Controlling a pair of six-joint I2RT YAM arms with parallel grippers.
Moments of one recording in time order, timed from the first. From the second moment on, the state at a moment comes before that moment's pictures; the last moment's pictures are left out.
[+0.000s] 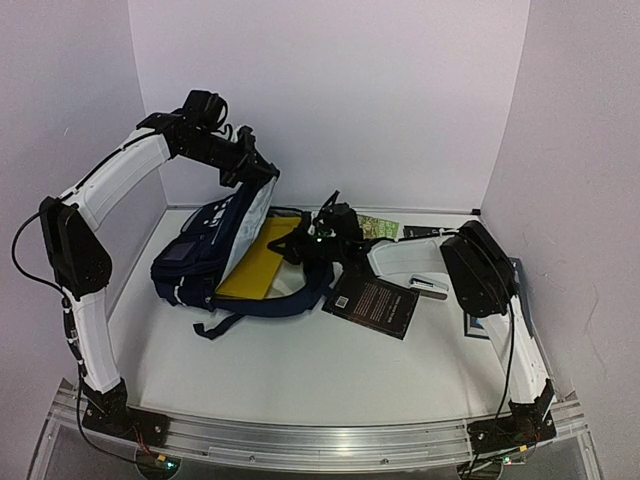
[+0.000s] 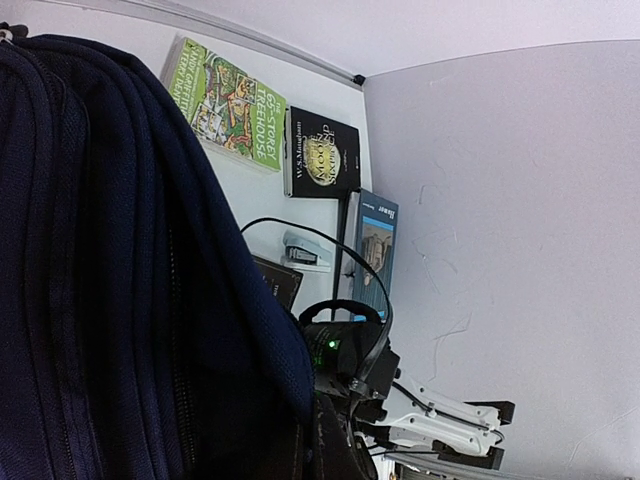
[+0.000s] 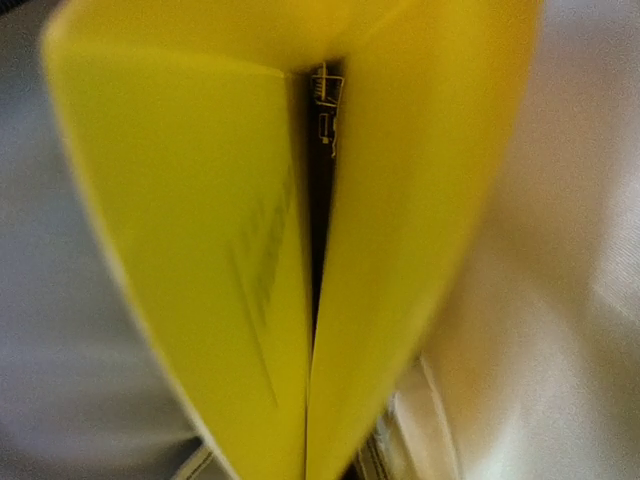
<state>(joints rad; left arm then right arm) -0.45 1.95 2.15 -0.87 0.64 -0.79 0.77 2.38 1.75 0.37 -0.46 1.25</state>
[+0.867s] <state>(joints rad) -0.45 1.87 2.05 -0.84 0.64 -0.78 0.78 2.23 1.70 0.03 -0.39 0.98</state>
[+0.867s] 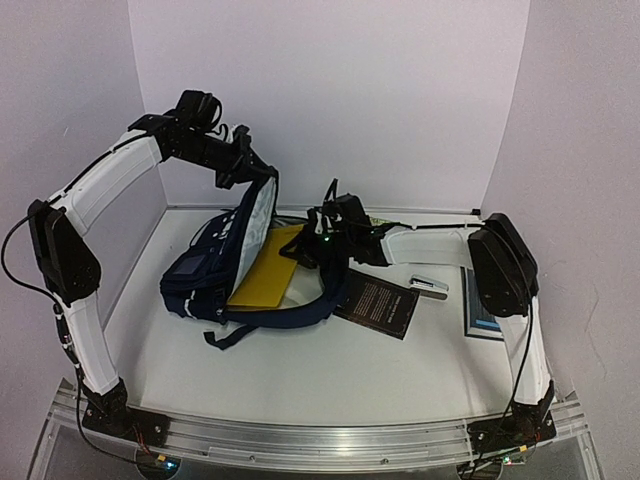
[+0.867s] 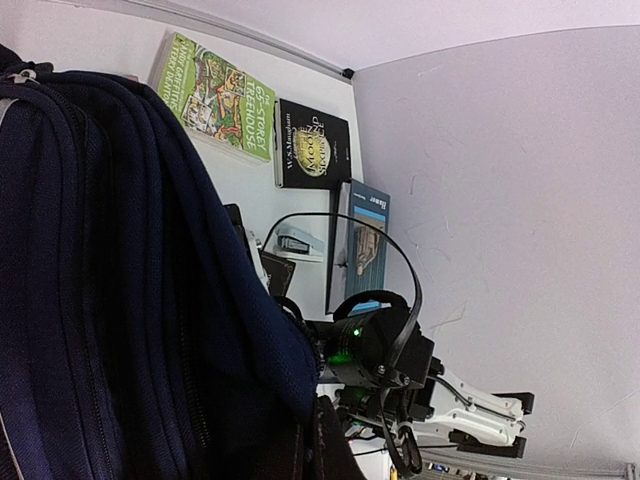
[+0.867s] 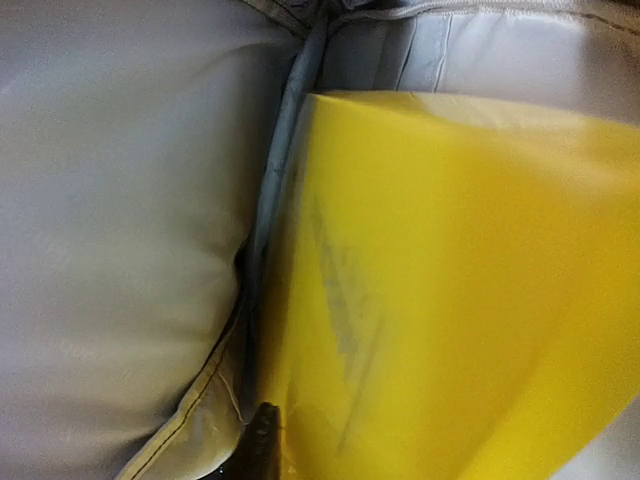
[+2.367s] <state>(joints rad) -0.45 1.83 1.96 -0.86 0.58 -0.73 0.72 2.10 1.77 -0.32 -0.19 0.46</state>
